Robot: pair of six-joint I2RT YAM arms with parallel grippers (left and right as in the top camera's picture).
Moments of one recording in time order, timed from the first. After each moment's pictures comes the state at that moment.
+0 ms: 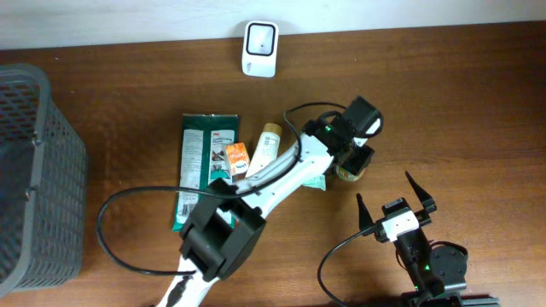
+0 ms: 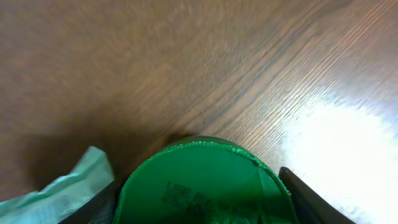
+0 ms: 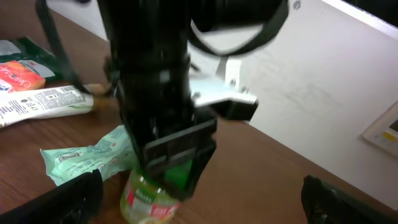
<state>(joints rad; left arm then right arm) -0.86 2.27 1.89 -0.69 0.07 -0.13 0.07 0.02 0.01 -0.05 -0.20 -0.44</state>
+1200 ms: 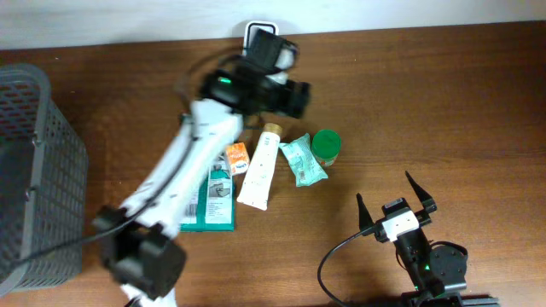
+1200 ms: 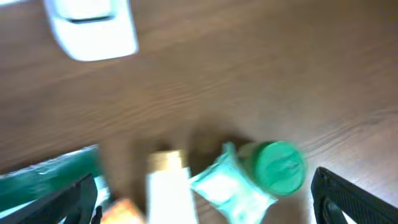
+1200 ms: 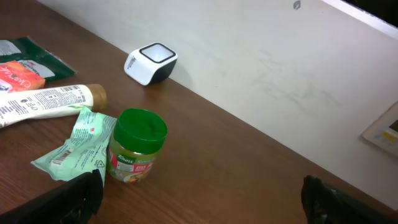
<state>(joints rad) -0.49 1.92 1.90 -0.89 0.08 -0.16 0.07 0.02 0.01 -0.05 -0.20 -0.44</state>
